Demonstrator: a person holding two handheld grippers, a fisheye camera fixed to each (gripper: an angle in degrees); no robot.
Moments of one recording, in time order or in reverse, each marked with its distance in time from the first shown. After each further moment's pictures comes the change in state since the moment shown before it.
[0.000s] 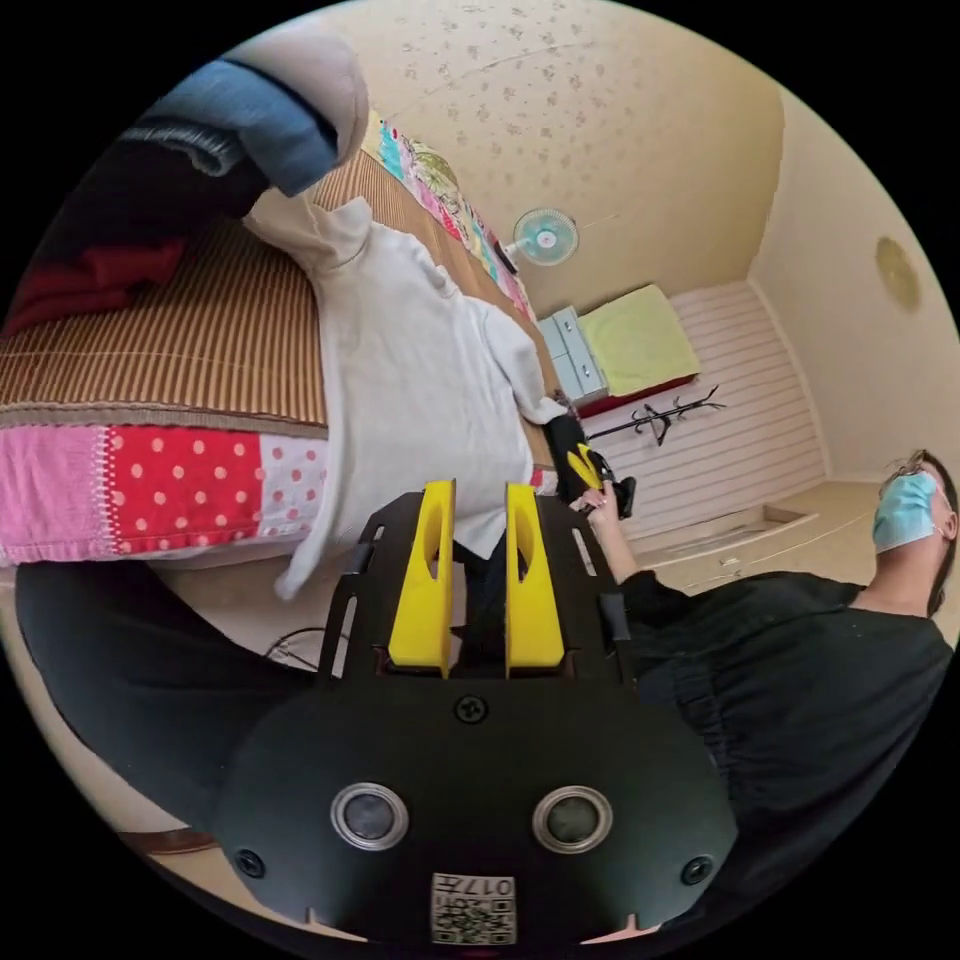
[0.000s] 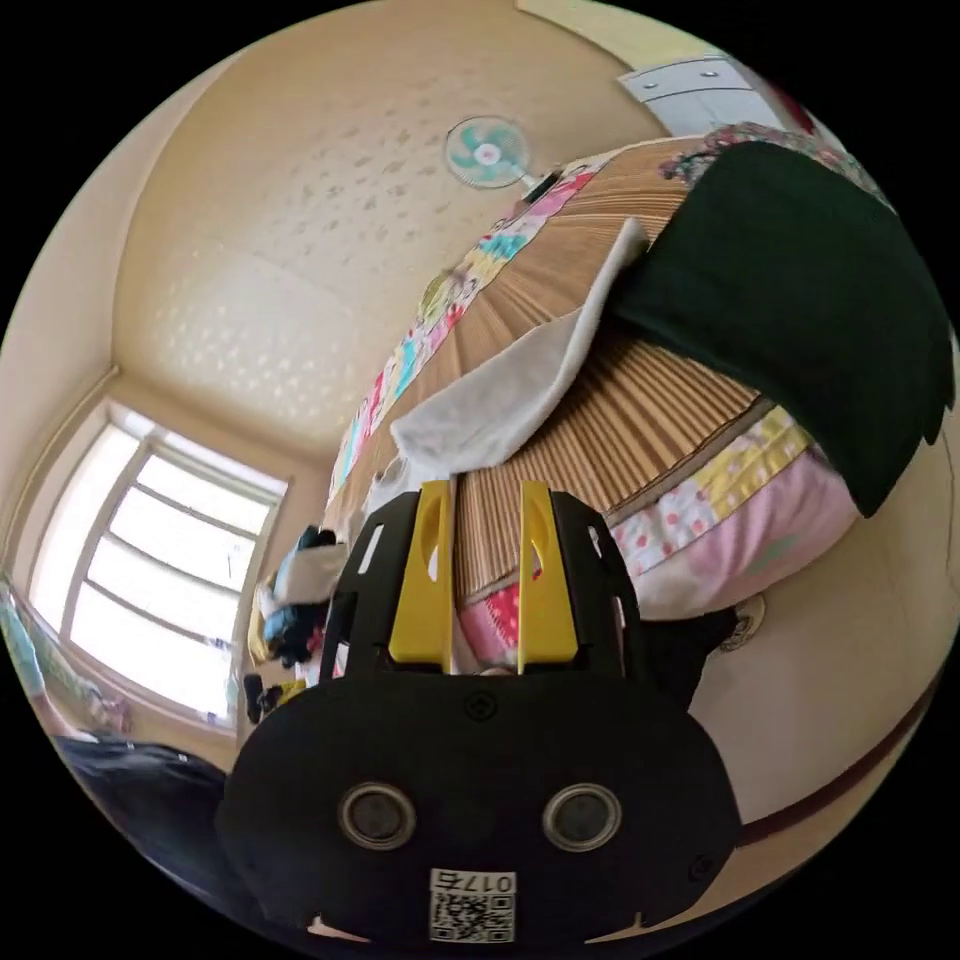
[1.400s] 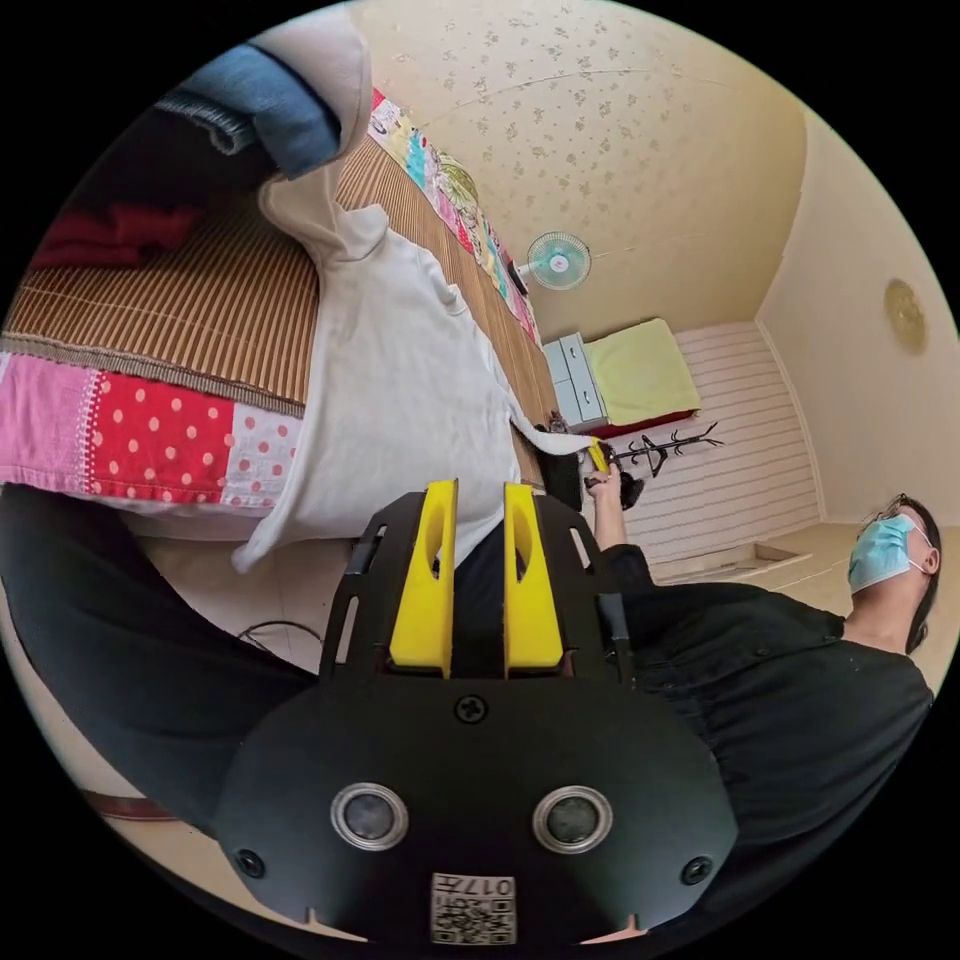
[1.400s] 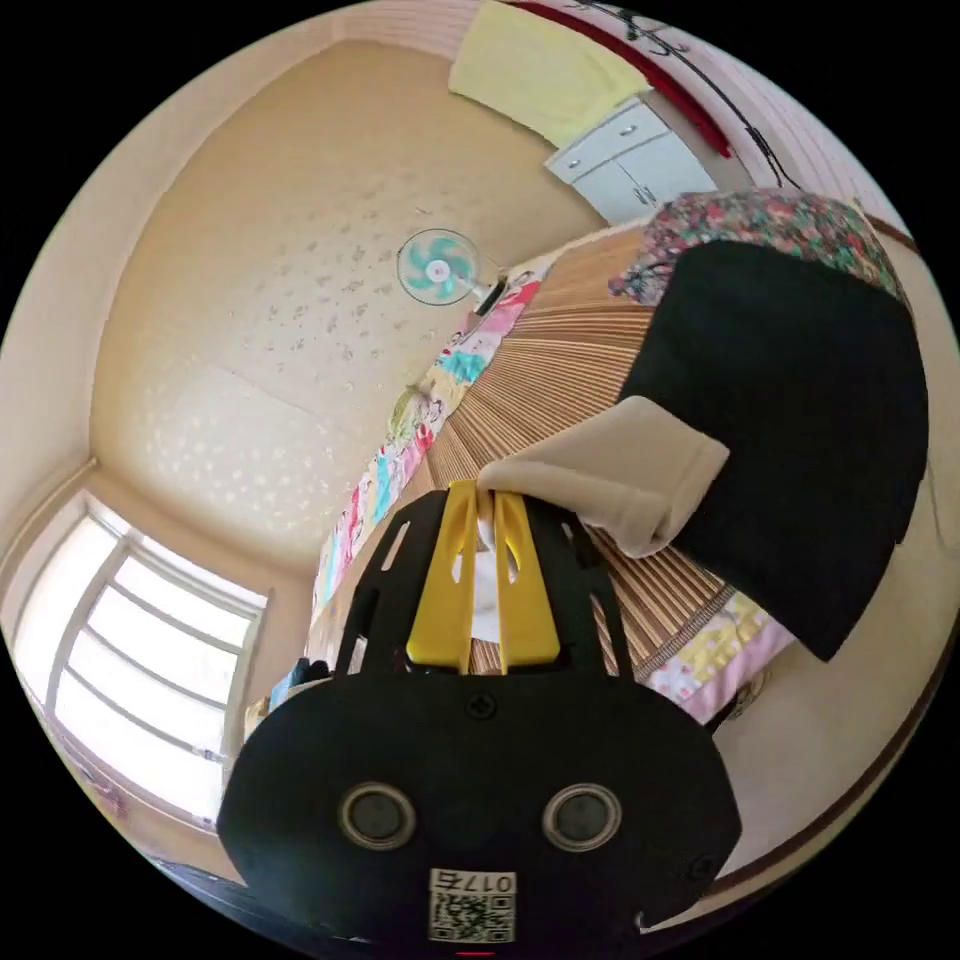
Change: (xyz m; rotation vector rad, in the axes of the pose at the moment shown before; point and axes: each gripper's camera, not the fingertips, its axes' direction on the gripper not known) left arm 0.067 0.015 -0.002 0.086 -0.077 -0.047; right arm -0.059 -0.075 0.034 0.214 0.077 -0.146
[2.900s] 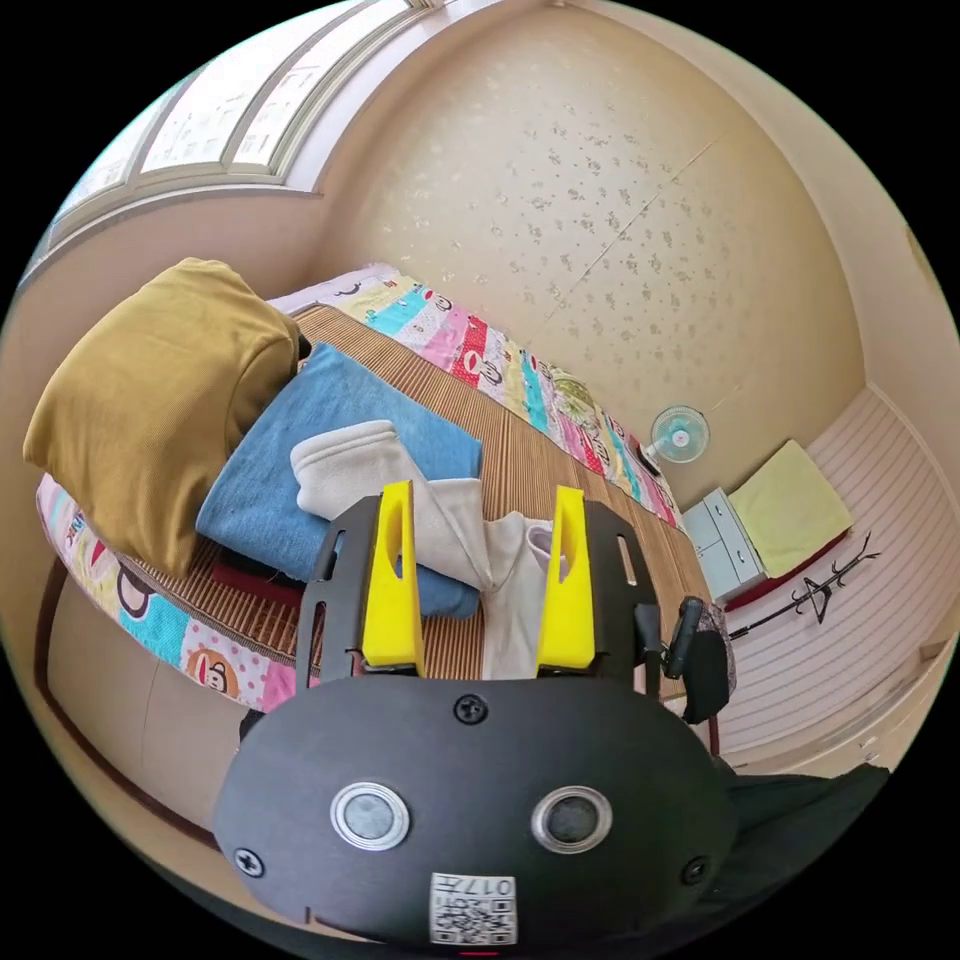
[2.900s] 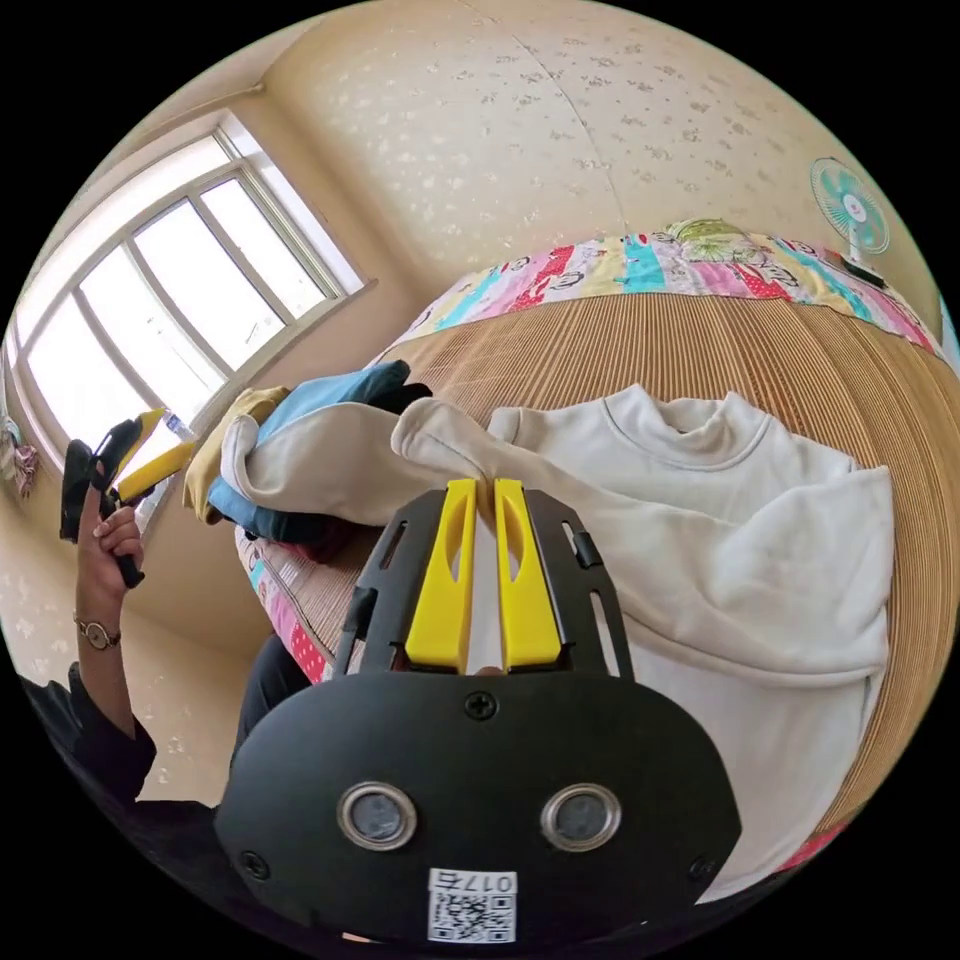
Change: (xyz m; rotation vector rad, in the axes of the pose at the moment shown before) left arm 0.089 -0.154 -0.061 0.520 -0.580 -0.011; right arm -0.280 0.409 0.364 -0.630 -0.140 -0.602
